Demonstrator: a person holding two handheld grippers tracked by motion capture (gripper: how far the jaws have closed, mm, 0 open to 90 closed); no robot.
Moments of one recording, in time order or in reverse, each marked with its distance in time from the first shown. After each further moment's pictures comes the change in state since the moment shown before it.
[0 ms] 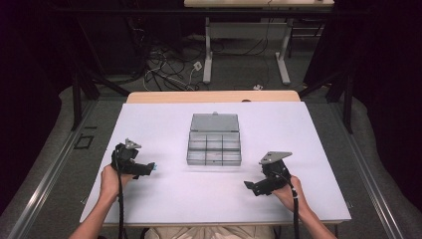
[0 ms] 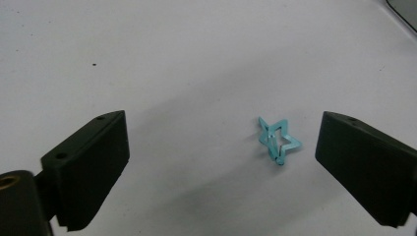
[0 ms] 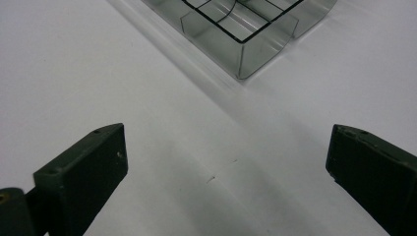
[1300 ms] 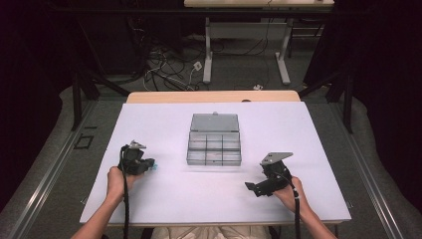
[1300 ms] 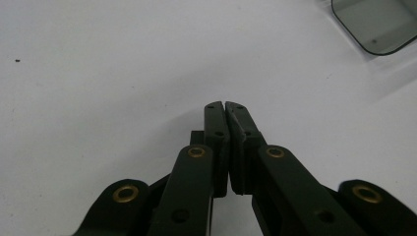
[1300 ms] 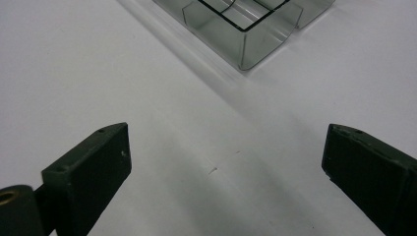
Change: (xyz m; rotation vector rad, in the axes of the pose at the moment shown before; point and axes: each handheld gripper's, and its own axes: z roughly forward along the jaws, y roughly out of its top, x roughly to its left) left arm -0.009 0.001 0.009 -0.011 -0.138 -0.039; right arm -0.002 -0.004 0.000 0.009 0.019 0.012
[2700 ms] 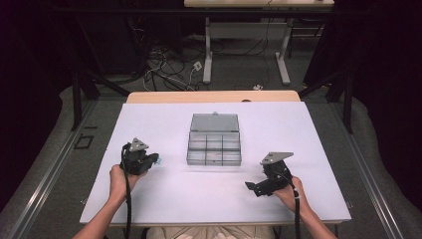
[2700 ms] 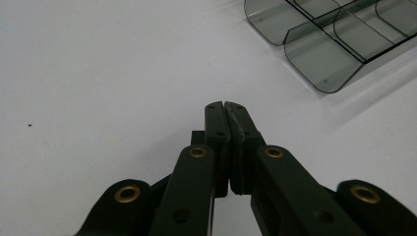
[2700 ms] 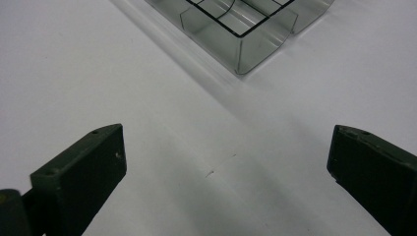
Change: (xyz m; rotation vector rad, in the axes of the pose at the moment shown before) left arm -0.019 0.009 -0.014 -0.127 0.006 0.100; right arm 0.000 0.001 -0.001 -0.015 -0.009 -0.002
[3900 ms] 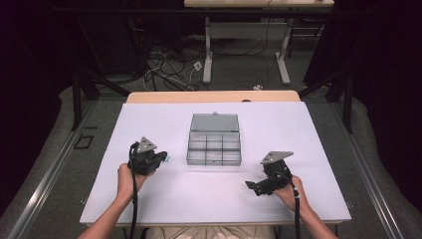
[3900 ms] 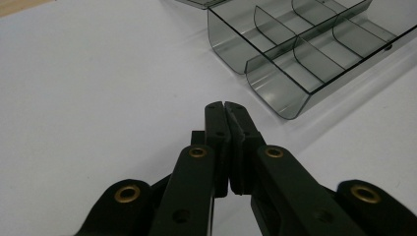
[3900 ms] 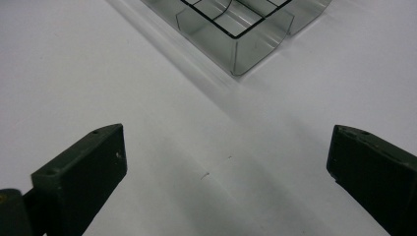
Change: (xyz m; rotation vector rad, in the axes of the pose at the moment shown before) left arm -0.022 0.013 0.001 -0.063 -0.026 0.054; right arm -0.002 0.000 0.001 0.002 -0.006 -0.001
